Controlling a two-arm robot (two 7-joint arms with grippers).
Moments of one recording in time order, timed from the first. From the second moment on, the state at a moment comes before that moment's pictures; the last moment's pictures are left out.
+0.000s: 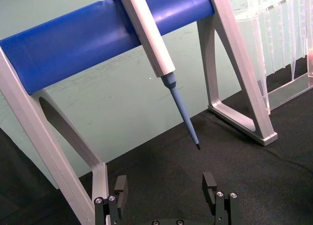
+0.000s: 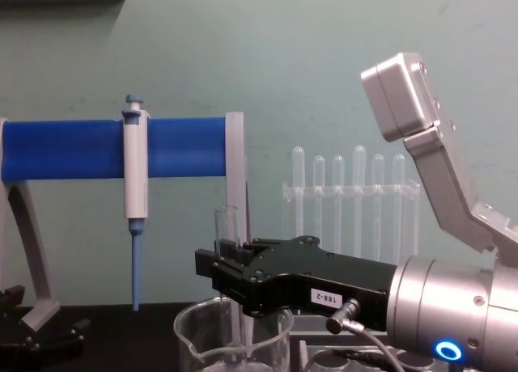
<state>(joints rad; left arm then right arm) -0.20 0.60 0.45 -1.41 -0.25 -0.12 0.03 0.37 0.29 -0.56 -1.42 0.33 -0.06 0.50</state>
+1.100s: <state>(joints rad) -0.20 0.60 0.45 -1.41 -0.25 -0.12 0.03 0.37 0.29 -0.56 -1.42 0.33 -0.06 0.50</state>
